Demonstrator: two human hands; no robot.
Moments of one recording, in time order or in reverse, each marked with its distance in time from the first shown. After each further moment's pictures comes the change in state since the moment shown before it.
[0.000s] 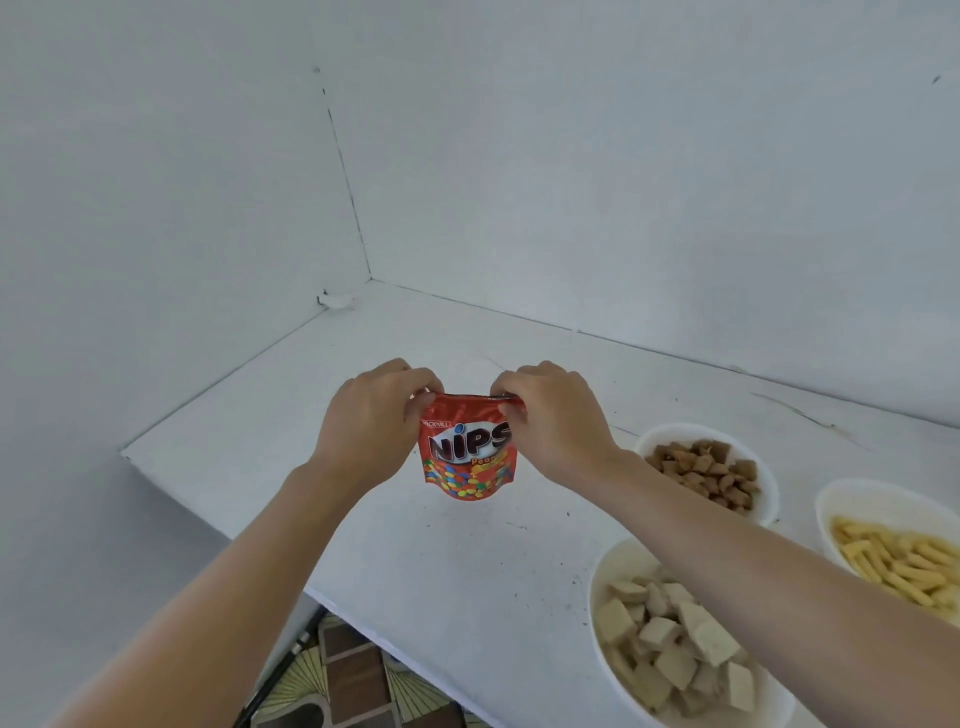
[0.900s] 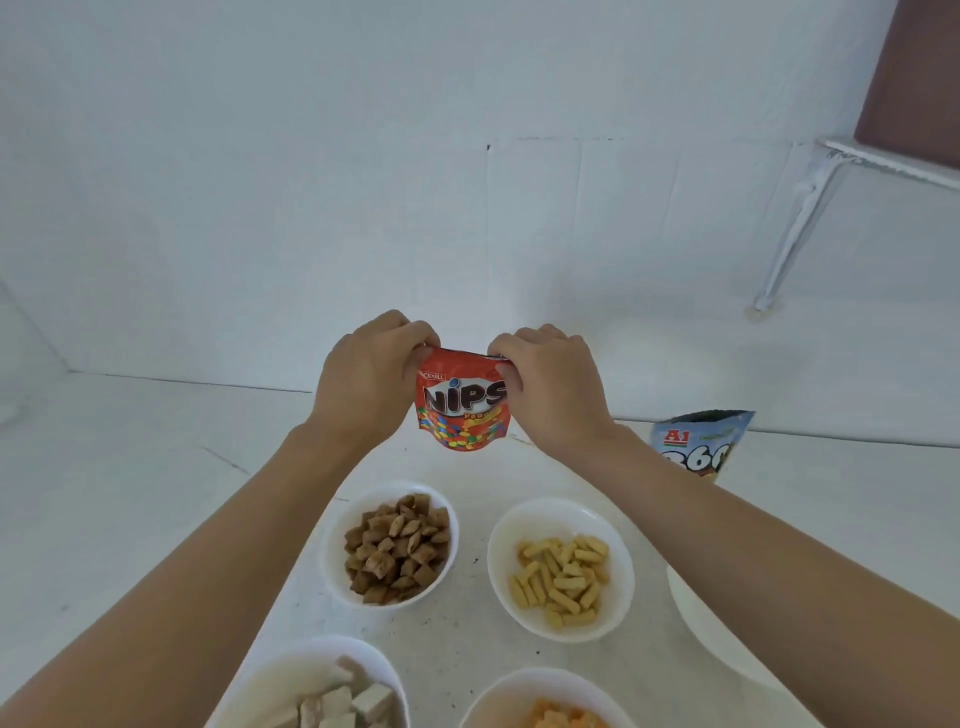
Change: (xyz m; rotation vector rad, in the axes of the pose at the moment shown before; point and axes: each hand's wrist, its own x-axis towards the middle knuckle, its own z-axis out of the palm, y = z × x) left_hand 0.145 0.326 0.126 -0.163 0.066 0.375; right_hand -0.084 0.261 -0.219 -0.341 0.342 0.213
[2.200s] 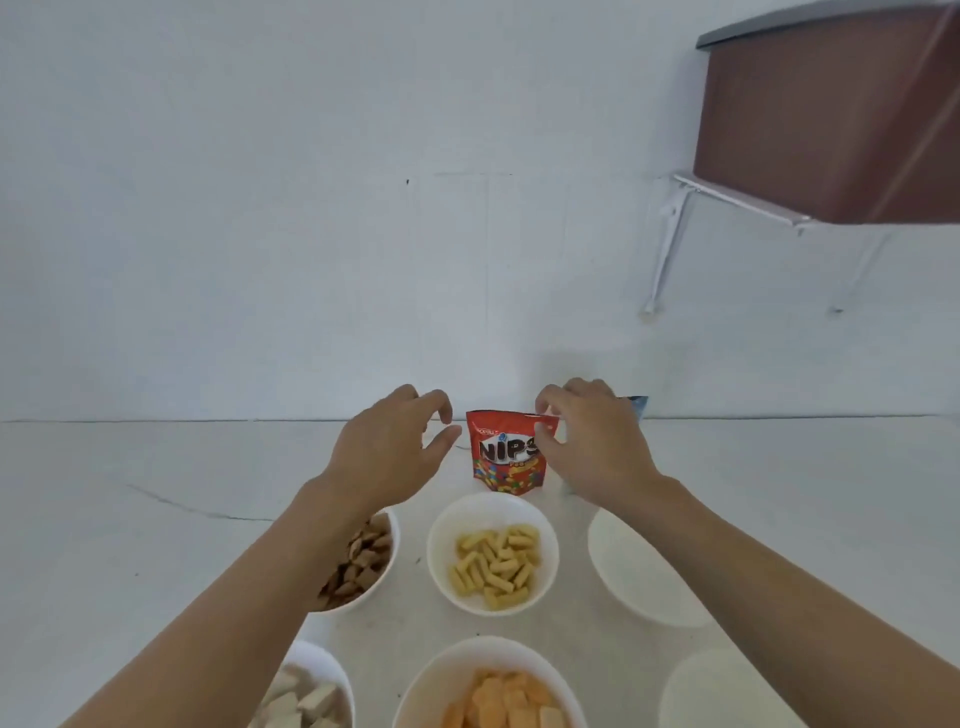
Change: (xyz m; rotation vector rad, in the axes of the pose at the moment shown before) left_hand -0.043 0.073 0.023 -0.033 -0.340 0.006; right_hand -0.096 0.051 -0.069 -0.110 -0.160 0.301
